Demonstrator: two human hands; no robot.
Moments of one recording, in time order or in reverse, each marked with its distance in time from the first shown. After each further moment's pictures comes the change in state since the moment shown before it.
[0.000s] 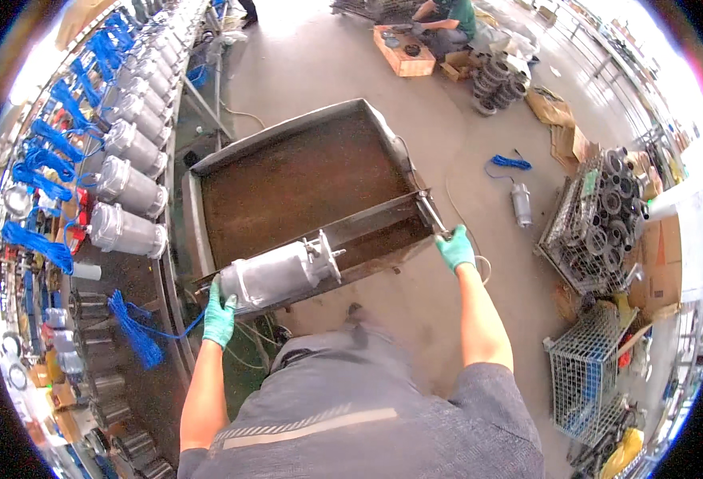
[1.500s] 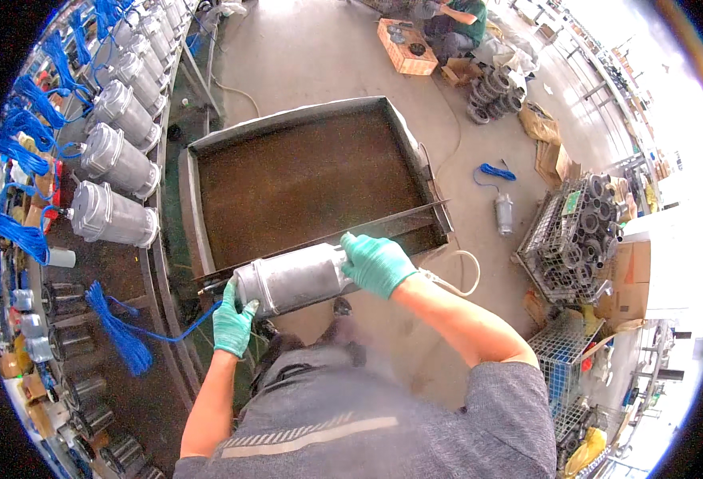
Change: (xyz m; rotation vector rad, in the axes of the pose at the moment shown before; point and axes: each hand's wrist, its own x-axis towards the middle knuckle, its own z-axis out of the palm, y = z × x) left_hand 0.010 0.020 -0.027 0.045 -0.092 -0.045; right_hand -0.144 -0.306 0.036 -0.469 -0.271 -0.883
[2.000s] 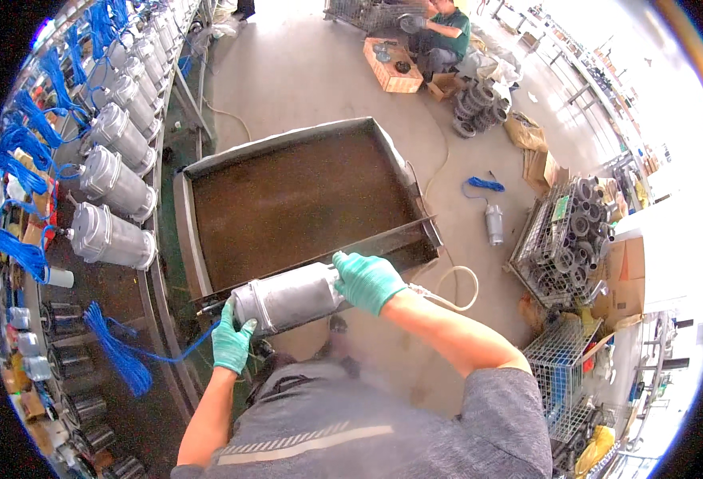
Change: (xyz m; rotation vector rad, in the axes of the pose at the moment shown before) left_hand 0.004 -0.011 0.004 -0.048 0.040 0.073; right_hand 0.003 -0.008 -0.003 -0.060 0.027 0.032
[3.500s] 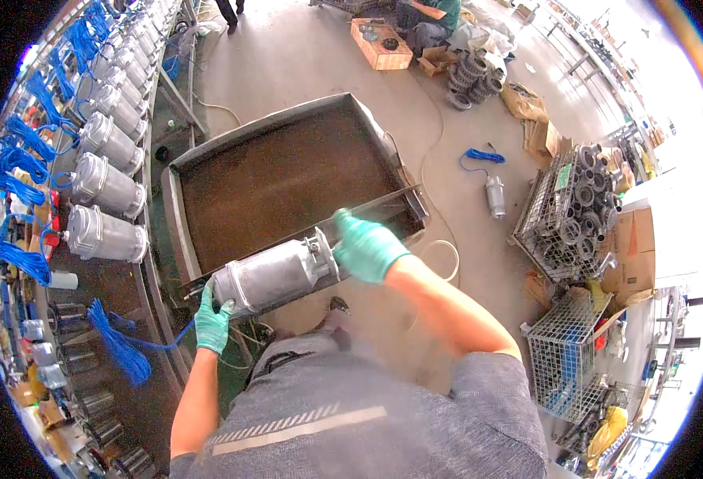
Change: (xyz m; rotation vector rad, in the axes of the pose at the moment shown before) left_hand -0.007 -0.009 0.006 -0.059 0.013 -0.003; right_hand -0.036 0.041 -0.033 0.287 -0.059 0.141
